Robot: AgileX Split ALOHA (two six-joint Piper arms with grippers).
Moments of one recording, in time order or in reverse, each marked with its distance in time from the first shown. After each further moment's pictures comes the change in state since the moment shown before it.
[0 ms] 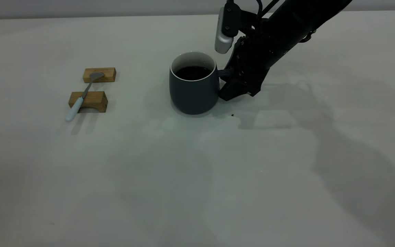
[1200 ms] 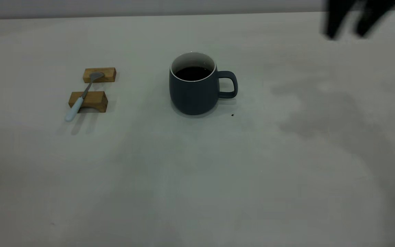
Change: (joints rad) left arm 0.000 0.000 0.000 0.000 0.000 0.000; right arm -0.110 -0.621 0.258 -0.815 0.449 1.797
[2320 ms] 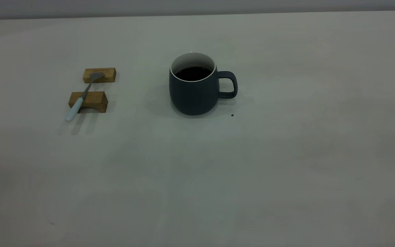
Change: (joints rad) left arm 0.000 0.000 0.000 0.000 0.000 -0.005; right arm -0.122 -1.804 0.873 -0.288 0.091 0.315
